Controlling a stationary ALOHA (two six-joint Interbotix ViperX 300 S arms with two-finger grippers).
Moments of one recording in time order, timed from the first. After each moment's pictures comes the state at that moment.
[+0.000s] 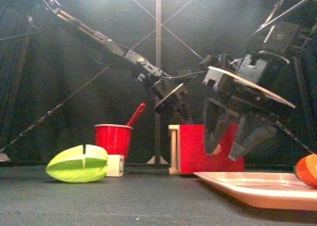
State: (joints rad) left arm 0.39 0.40 -0.01 -0.22 0.42 0.27; right arm 0.33 0.11 0.65 -0.97 0.73 2.18
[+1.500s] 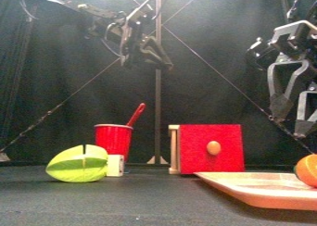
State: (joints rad) left arm 0.08 -0.23 0.66 -0.49 -0.09 0.28; right arm 0.46 -0.29 0.90 -0.63 0.59 2.08
